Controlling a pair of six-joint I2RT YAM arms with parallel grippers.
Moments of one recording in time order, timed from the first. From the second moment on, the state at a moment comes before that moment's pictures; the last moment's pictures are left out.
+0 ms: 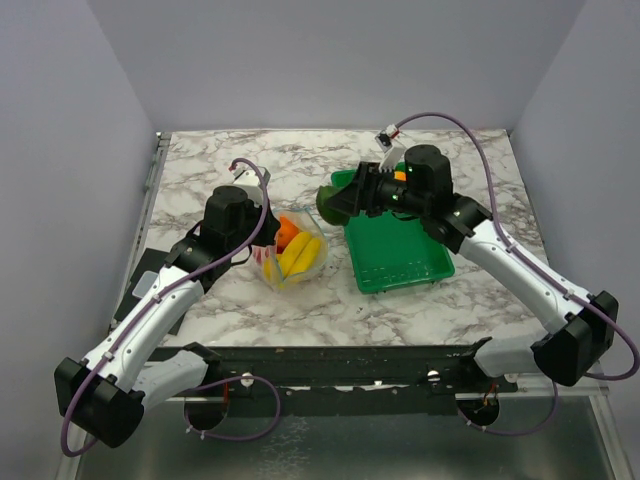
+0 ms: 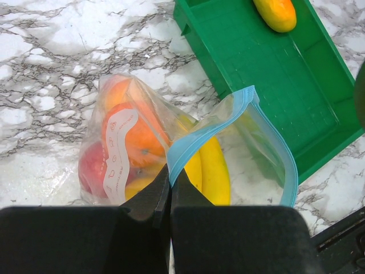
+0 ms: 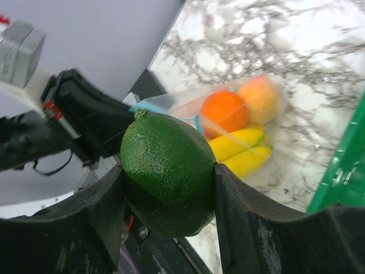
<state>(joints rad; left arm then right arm) -0.48 1.02 0.93 -0.39 0.03 -0.30 0.61 1.36 1.28 -0.25 -0.35 0.56</state>
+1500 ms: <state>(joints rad) -0.48 1.02 0.93 -0.40 0.03 -0.30 0.88 1.70 1.38 -0.26 -0.08 0.69</state>
